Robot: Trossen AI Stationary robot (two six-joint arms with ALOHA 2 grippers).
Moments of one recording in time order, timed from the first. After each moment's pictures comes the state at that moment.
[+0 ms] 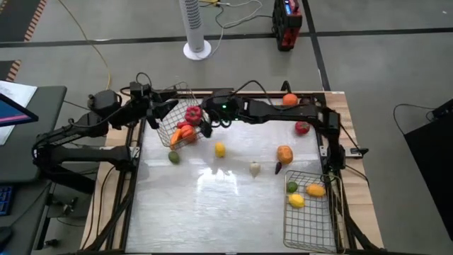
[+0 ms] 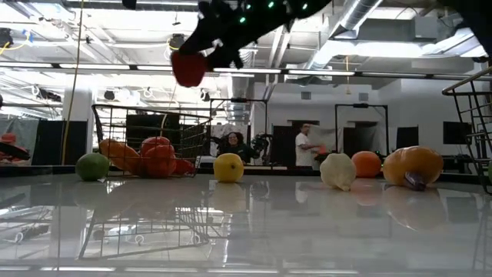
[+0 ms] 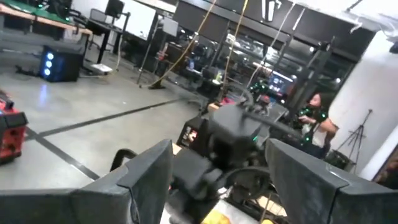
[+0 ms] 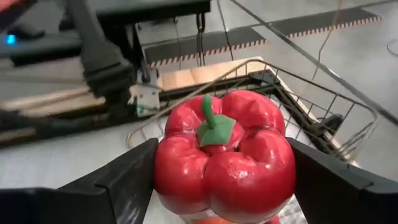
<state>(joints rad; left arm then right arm) 0.30 0.74 0.95 -0.12 -0.08 -0.42 -0.21 2.00 1.73 -0.09 -0.01 0.07</state>
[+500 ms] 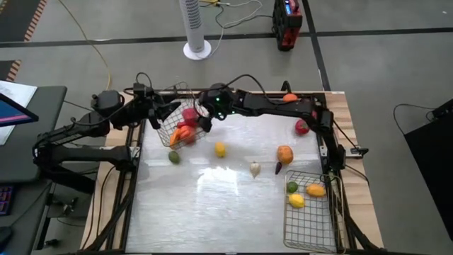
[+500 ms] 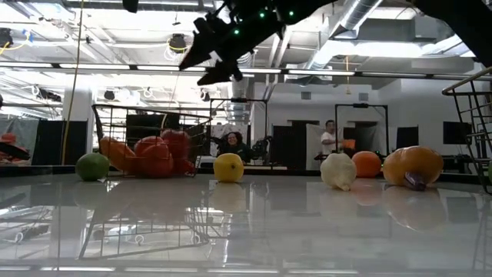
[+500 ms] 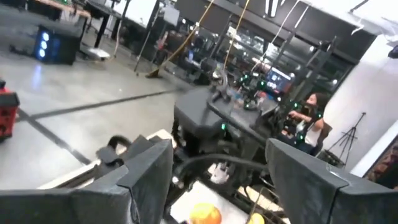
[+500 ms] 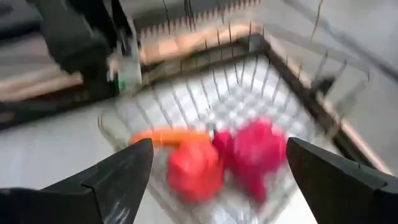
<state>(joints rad) 0.29 0.75 0.95 -0.14 -0.07 -0.49 -0.26 2.08 1.90 -0.33 -0.05 0.11</state>
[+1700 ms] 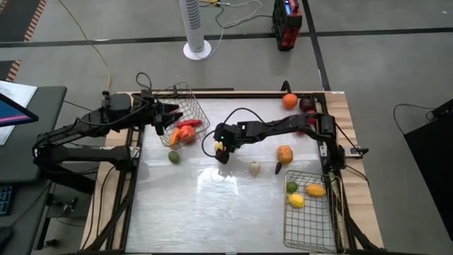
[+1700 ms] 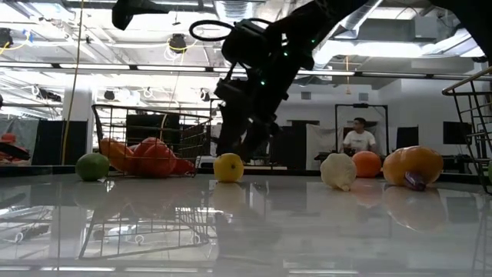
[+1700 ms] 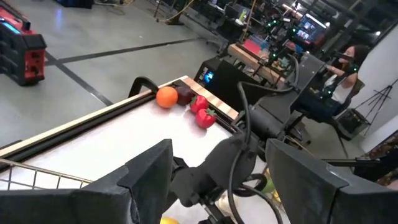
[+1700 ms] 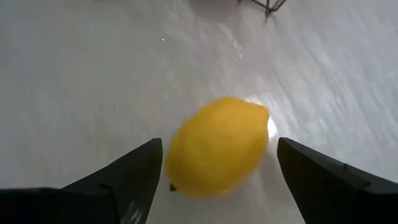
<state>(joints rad) 0.29 0.75 0.95 -0.39 -0.06 -0.51 -0.12 2.05 1.46 -0.39 0.02 0.34</state>
